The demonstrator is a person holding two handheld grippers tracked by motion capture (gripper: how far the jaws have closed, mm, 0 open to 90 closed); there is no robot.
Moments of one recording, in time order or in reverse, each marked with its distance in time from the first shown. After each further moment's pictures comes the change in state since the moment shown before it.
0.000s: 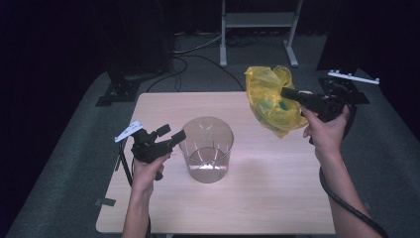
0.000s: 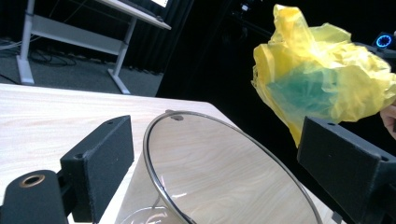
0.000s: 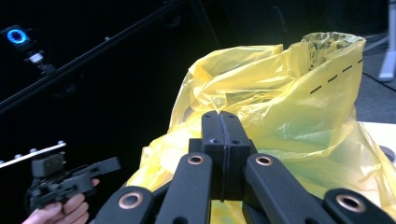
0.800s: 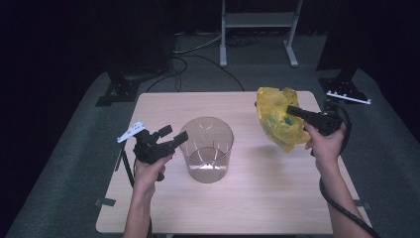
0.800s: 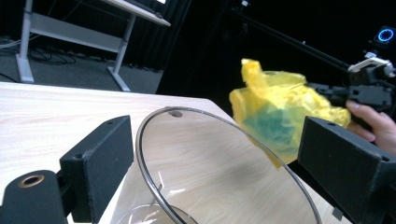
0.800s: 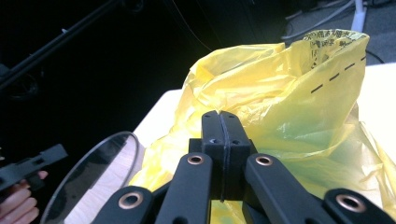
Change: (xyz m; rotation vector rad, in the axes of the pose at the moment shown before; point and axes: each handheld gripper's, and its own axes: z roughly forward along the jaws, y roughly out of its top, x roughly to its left) left arm -0.005 -0.001 0.002 0.009 -0.001 0.015; right arm -0.062 -0.048 0.007 0.053 -0.091 0.116
